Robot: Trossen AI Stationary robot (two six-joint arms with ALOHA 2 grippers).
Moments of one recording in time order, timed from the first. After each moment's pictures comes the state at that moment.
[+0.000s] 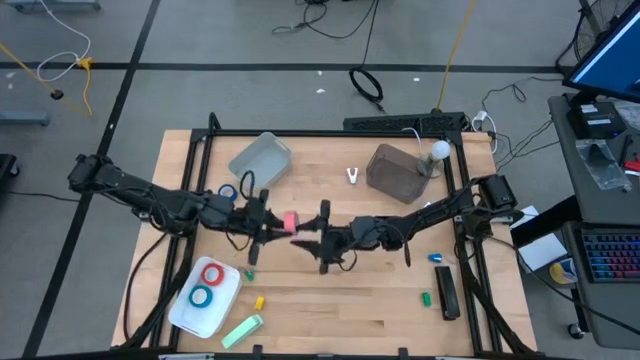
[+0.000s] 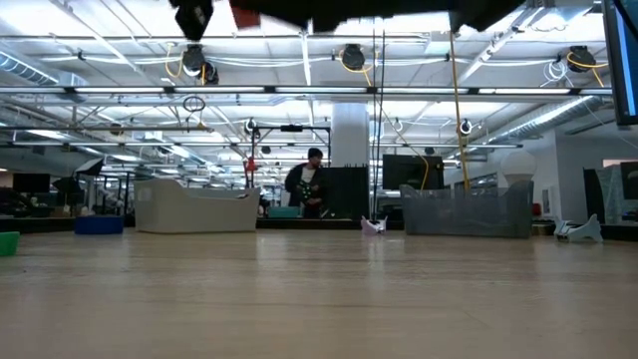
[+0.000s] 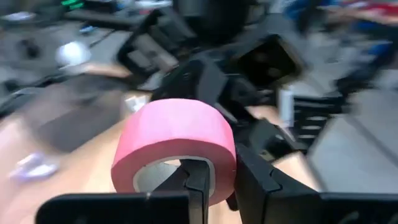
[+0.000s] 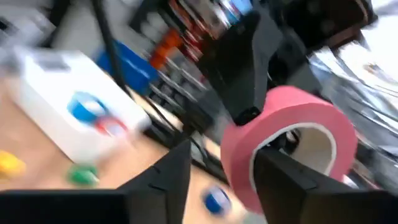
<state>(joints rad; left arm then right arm) -0.30 1.07 0.72 0.13 -0.18 -0.20 0.22 1.81 1.07 0.74 0.32 -0.64</state>
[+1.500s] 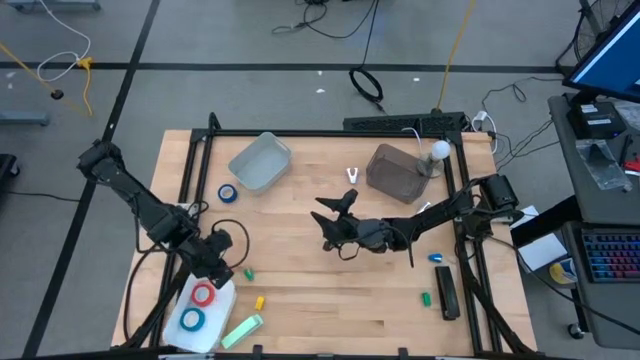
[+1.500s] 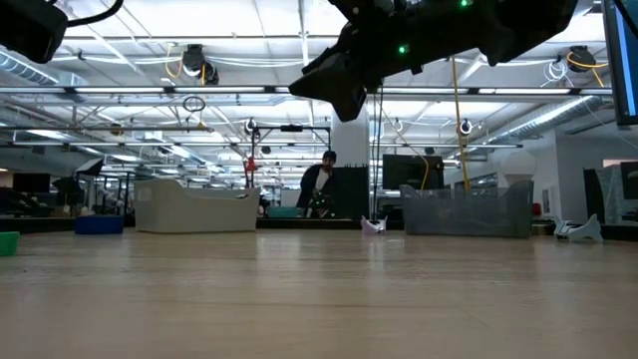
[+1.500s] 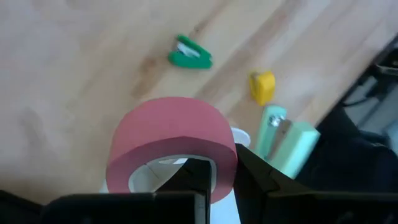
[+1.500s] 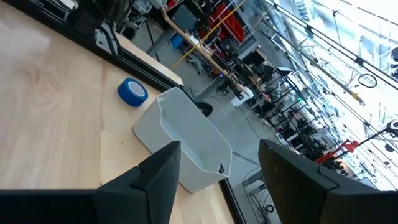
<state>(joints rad) -0.71 1.01 0.73 -0.85 0.04 -1.56 0.23 1.80 0.91 0.83 0.78 -0.72</state>
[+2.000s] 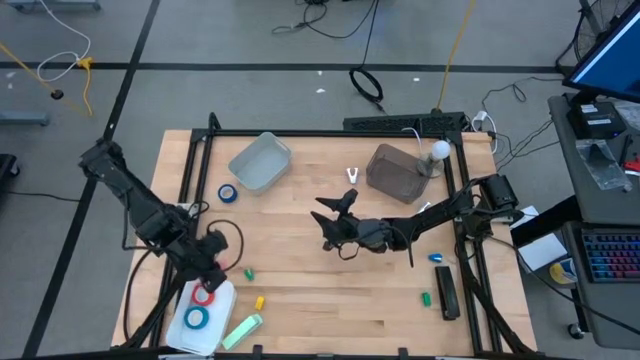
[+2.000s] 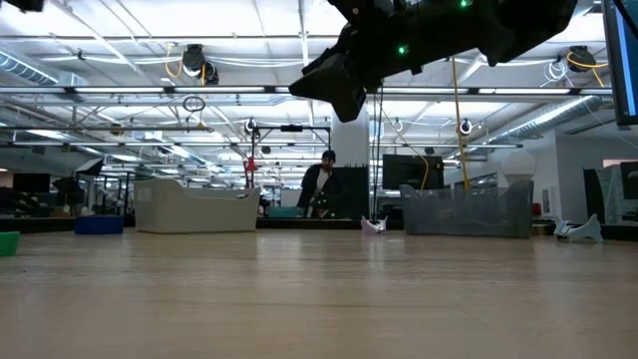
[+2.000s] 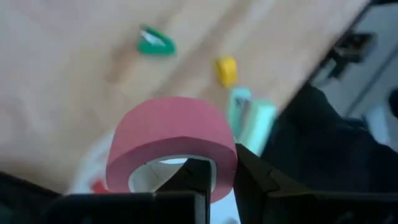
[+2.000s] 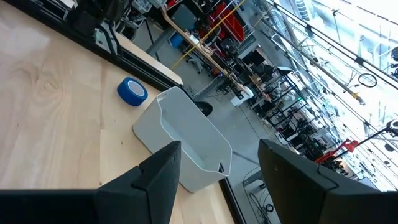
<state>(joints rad) -0.76 1.03 0.87 -0.87 0.01 -1.57 0.23 1.80 0.91 0.83 0.78 -0.72</state>
